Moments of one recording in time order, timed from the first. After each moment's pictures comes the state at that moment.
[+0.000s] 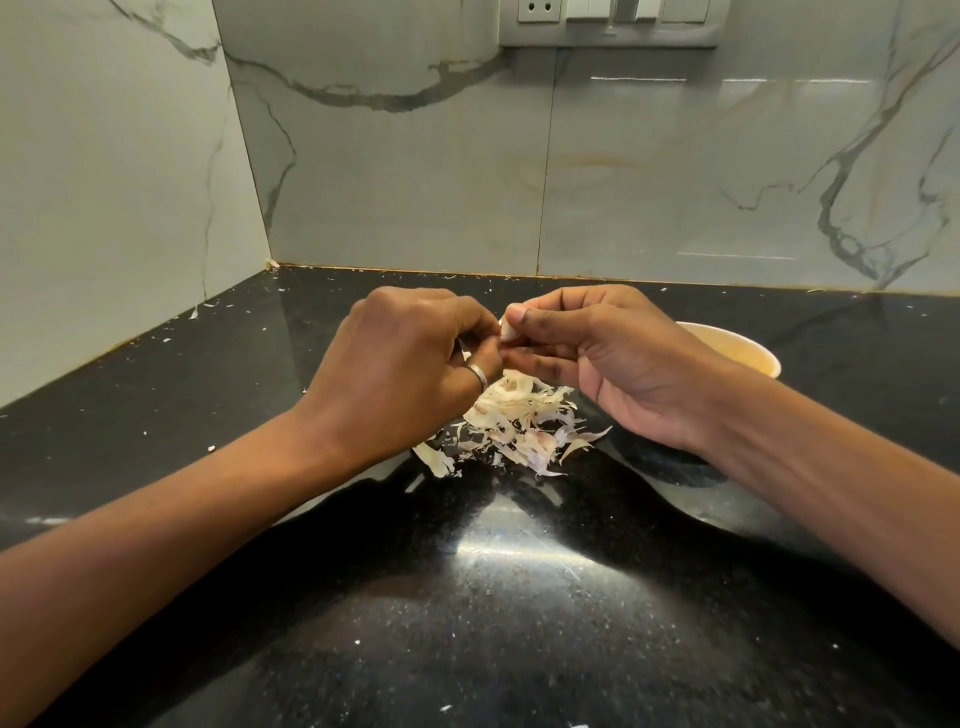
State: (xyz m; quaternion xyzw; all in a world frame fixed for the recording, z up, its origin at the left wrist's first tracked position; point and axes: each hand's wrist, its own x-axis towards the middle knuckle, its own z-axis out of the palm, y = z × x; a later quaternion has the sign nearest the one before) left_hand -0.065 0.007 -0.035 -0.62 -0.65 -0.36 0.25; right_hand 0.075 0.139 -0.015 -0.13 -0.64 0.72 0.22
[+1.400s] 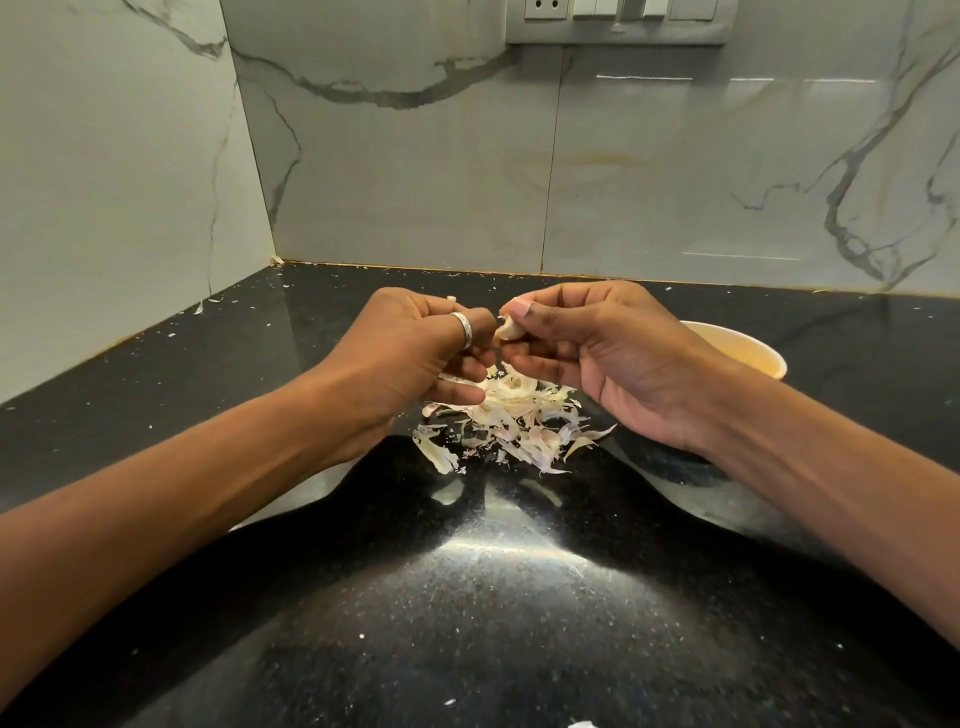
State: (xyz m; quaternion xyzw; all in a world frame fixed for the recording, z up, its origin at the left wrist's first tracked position) left_hand -0.052 0.006 -0.021 -0.40 -0.65 -0.60 -0.23; right_hand 0.075 0.136 -0.014 -0.13 -0.64 0.73 0.21
